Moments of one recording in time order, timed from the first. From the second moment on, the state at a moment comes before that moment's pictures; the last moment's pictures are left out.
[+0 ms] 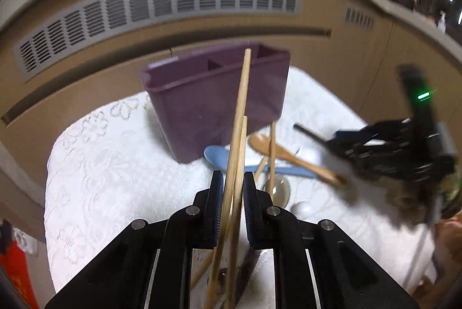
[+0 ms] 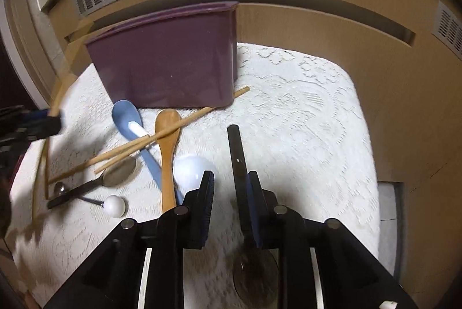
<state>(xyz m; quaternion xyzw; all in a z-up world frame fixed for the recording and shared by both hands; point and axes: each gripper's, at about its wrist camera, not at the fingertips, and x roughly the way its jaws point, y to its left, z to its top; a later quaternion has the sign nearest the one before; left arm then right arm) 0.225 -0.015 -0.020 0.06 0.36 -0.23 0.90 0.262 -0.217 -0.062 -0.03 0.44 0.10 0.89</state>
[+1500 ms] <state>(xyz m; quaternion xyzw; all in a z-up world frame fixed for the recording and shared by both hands) 0.097 -0.004 0.089 0.04 0.30 -0.26 0.92 0.120 -0.170 0.070 -0.04 0.30 0.15 0.94</state>
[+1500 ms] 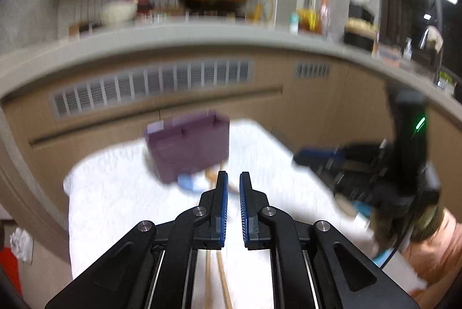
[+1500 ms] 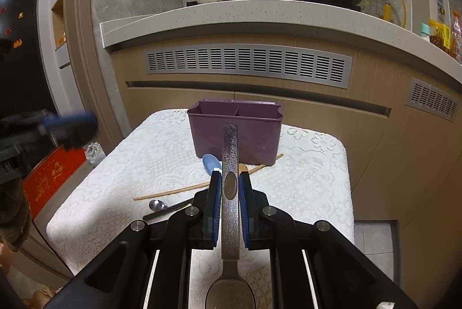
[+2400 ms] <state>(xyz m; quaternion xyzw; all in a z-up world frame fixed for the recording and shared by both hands) 0.177 -0.035 -0.048 0.05 0.45 -0.18 0.88 0.133 -0.183 0.024 0.00 0.35 0.16 0.93</state>
